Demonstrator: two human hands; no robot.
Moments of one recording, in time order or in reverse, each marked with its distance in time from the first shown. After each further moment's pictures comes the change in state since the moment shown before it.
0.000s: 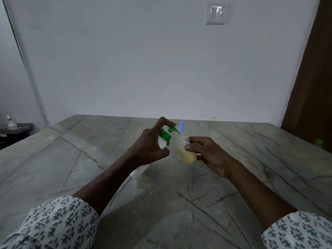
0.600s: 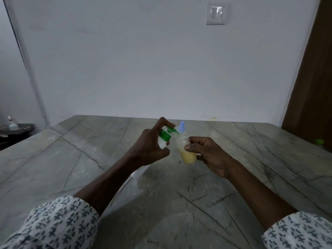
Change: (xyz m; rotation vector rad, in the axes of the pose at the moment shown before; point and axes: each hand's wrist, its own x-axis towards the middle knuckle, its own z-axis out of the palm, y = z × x) left_hand -0.001 0.000 0.001 0.001 0.017 -0.010; right_hand -0.001 -0.002 0.003 -0.002 0.007 -0.019
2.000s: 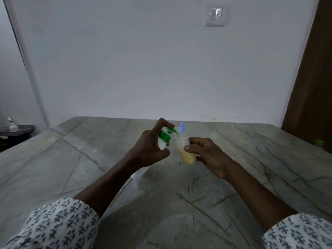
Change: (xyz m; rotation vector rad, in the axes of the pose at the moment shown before) left_hand -0.001 0.003 0.001 -0.002 0.021 0.015; right_hand -0.003 -0.001 0.000 0.007 -0.006 -0.029
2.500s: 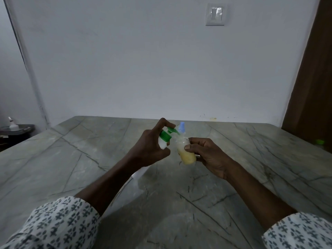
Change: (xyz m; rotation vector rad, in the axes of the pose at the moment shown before) left_hand 0.000 0.000 0.001 0.002 0.008 0.016; right_hand 0.002 0.004 0.000 0.003 0.020 0.035
